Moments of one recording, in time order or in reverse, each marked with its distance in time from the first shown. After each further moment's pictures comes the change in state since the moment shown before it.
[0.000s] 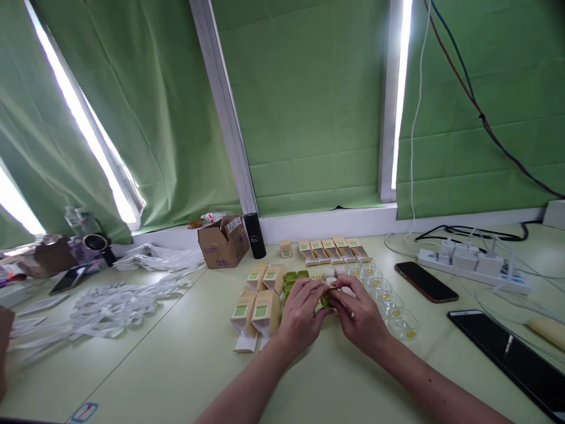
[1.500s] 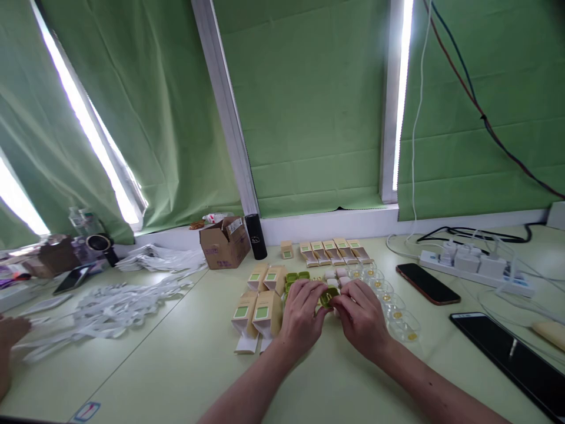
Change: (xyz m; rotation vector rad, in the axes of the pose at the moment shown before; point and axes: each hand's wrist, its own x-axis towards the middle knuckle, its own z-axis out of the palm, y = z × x) left_hand 0.000 0.003 0.002 0.081 0.067 -0.027; right_hand 0.008 -0.010 -0.005 -0.250 0.037 -0.114
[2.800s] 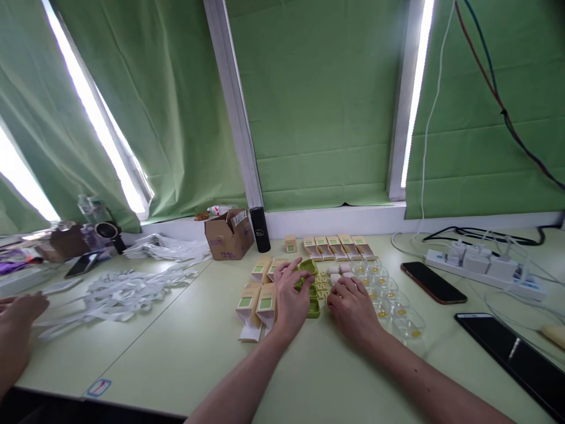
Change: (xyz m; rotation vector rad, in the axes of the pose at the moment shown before) left_hand 0.004 -0.024 0.003 -0.049 0.173 -0.459; right_hand -0.022 0.015 0.033 -0.221 -0.338 0.002
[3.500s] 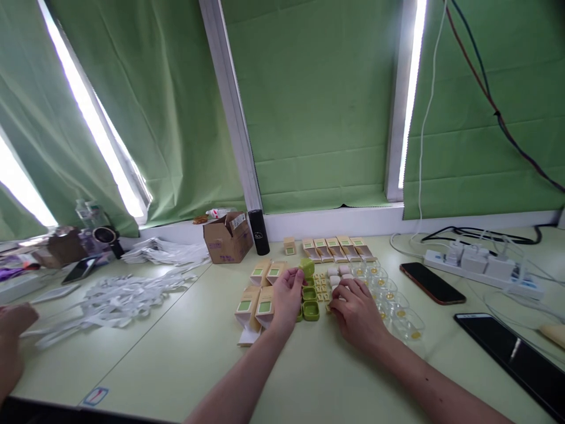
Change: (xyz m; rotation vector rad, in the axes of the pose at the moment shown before) left_hand 0.008 -0.006 0.007 -0.660 -0.078 -0.657; right_hand 0.000 0.000 -0.018 0.109 -0.021 0.038
